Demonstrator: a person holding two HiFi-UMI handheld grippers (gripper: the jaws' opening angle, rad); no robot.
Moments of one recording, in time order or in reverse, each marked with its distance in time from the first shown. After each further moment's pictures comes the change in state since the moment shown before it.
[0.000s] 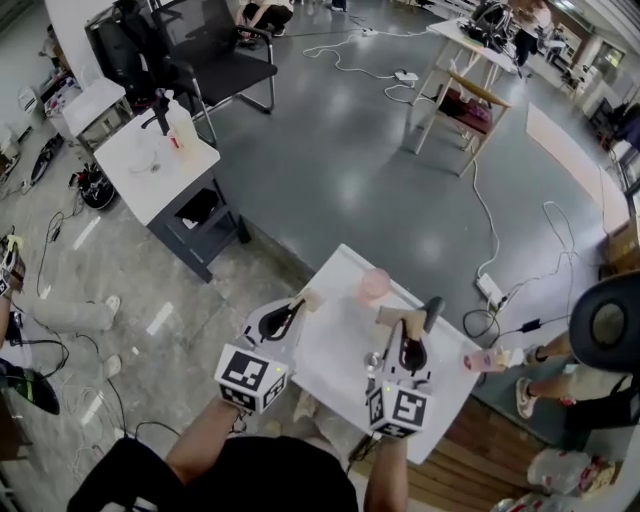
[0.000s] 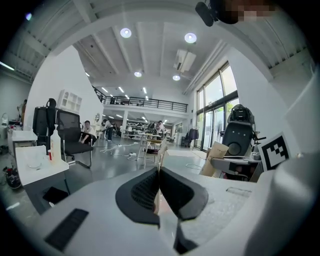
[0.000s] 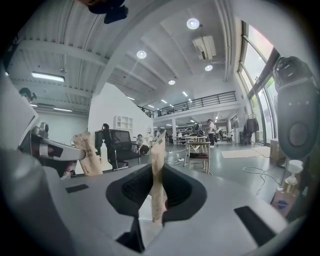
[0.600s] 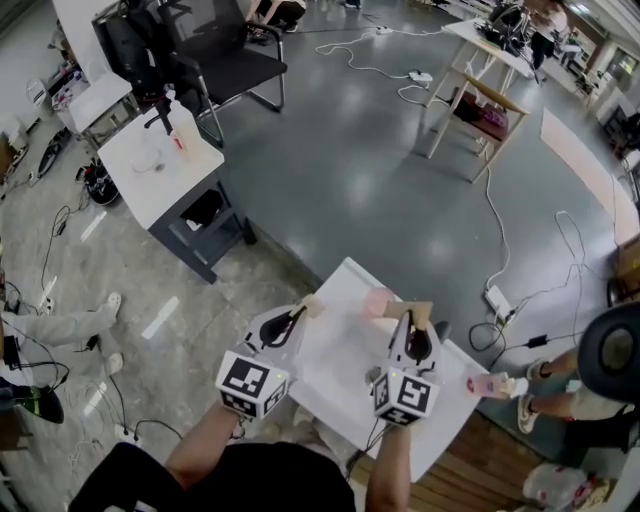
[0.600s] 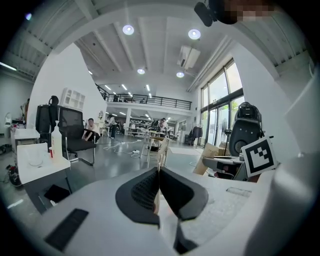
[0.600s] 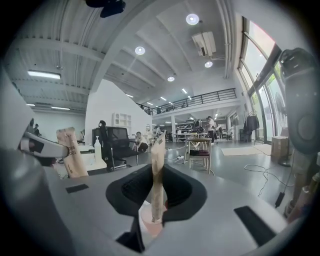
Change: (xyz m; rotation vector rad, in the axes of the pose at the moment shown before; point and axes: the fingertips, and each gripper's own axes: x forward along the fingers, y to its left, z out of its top) left arm 0.036 0.027 -0.007 -0.015 0.029 0.037; right arm 0.082 -0.017 -0.017 0.022 0.025 -0.009
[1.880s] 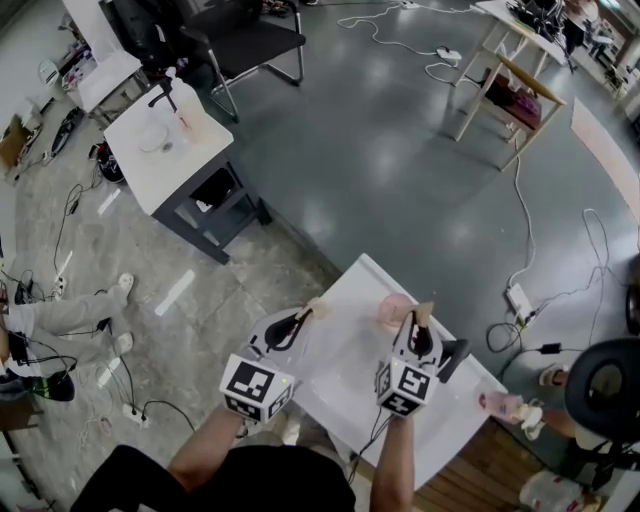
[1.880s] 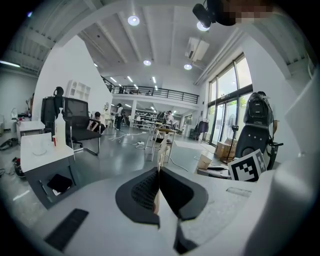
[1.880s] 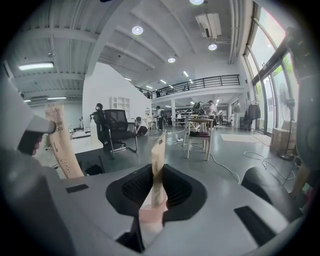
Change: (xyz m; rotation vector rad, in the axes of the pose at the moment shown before) left arm 0.044 0.026 -0.043 -0.053 0.097 0.058; right arm 0.071 -0.015 -0.095 -0.009 0.205 -0.011
